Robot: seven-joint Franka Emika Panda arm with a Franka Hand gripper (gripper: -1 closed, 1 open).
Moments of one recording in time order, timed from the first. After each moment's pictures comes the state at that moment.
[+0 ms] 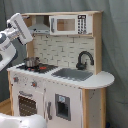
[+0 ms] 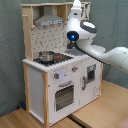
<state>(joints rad) -1.27 -1.38 1.06 -1.58 -0.42 2.22 0.62</state>
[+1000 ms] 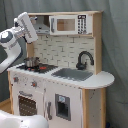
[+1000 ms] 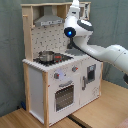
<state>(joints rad) -1.37 -1.36 1.06 -1.53 -0.33 2.20 0.64</state>
